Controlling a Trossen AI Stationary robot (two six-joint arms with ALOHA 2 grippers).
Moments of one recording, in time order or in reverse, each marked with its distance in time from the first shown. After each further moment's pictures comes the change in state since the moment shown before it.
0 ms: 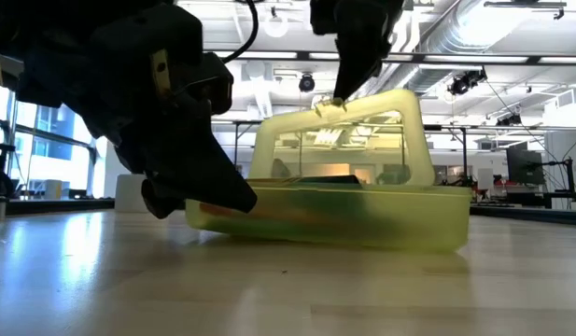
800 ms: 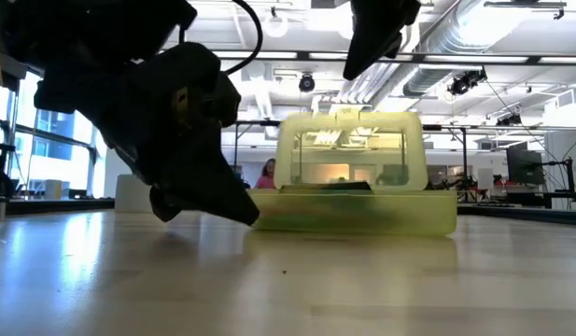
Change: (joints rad) left arm 0.027 0.002 0.000 -0.046 0.011 0.017; right arm 0.201 -0.013 -0.005 0.021 0.024 0.179
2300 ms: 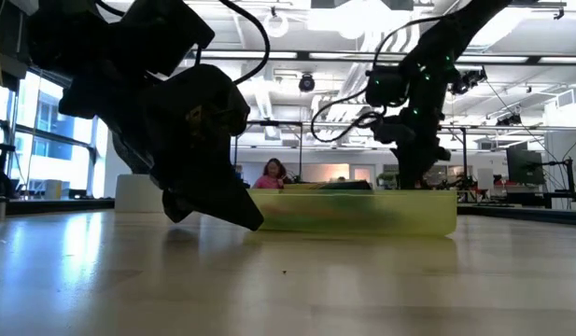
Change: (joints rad) left arm 0.077 -0.002 0.001 -0.031 0.083 0.061; right arm -0.784 -0.104 -0.500 0.193 -0.236 -0.127
